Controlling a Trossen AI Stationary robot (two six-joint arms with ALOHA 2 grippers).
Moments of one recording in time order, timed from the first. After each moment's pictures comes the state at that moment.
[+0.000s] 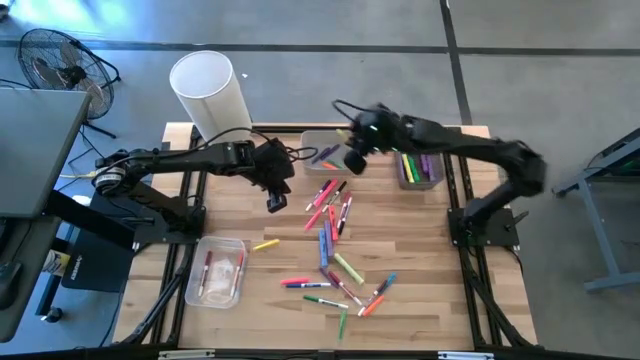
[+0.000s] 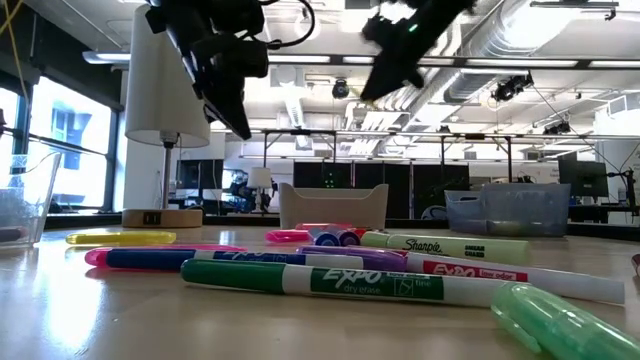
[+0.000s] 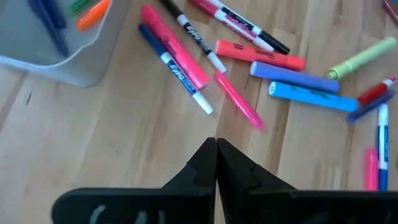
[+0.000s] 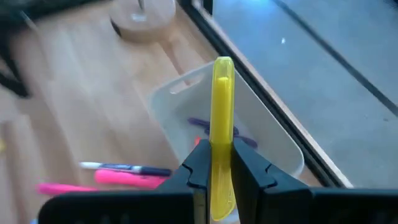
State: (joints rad) left arm 0.28 1.38 1.05 -0.65 0.14 -0.06; right arm -0.39 1.54 1.34 -0.53 0.12 0.09
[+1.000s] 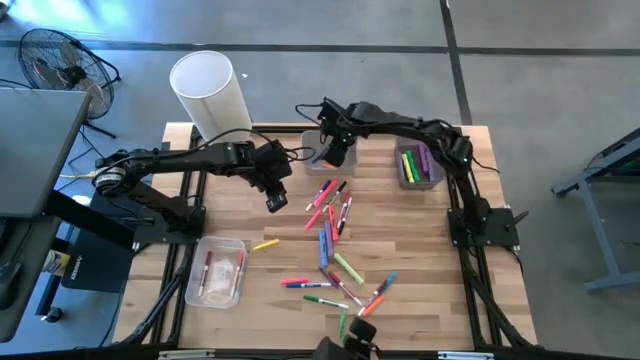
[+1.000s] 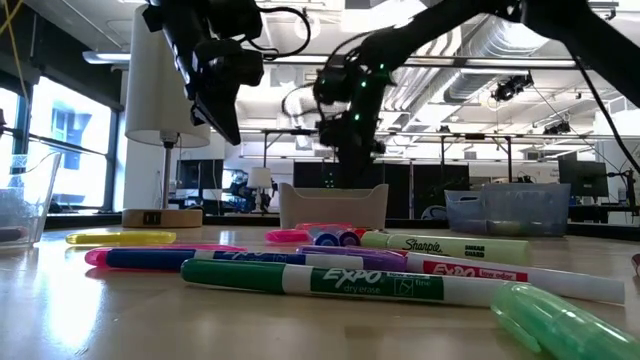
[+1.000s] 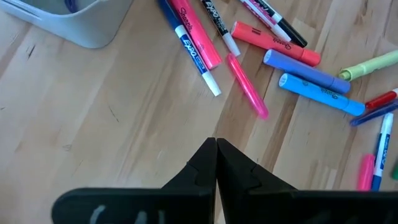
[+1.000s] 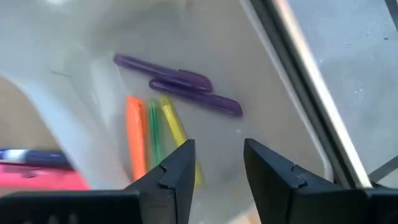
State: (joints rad) left arm 0.28 1.38 1.05 -0.71 0.12 -0.18; right arm -0.52 2.13 1.84 -0.90 0.12 -0.03
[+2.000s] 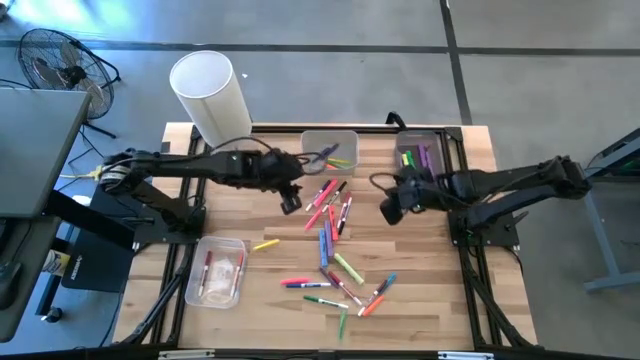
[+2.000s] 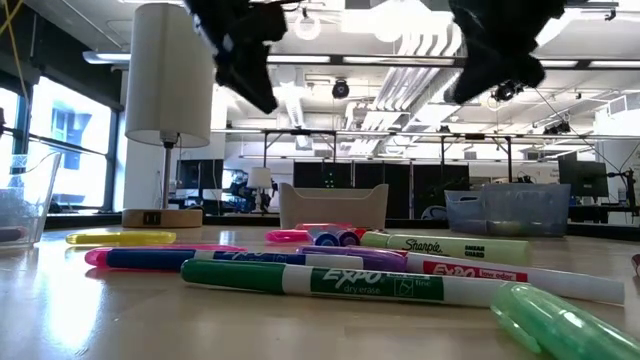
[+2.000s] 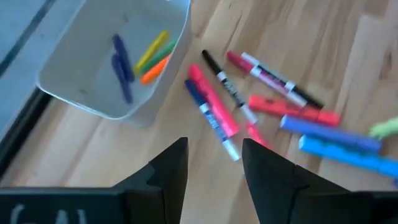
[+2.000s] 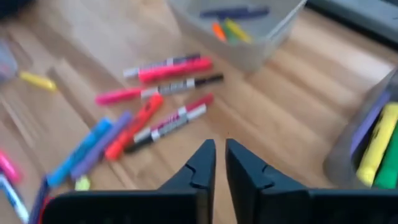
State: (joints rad) left arm 0.10 1.43 1.22 -0.68 -0.26 -0.21; right arm 0.10 1.10 0.91 -0.76 0.47 0.84
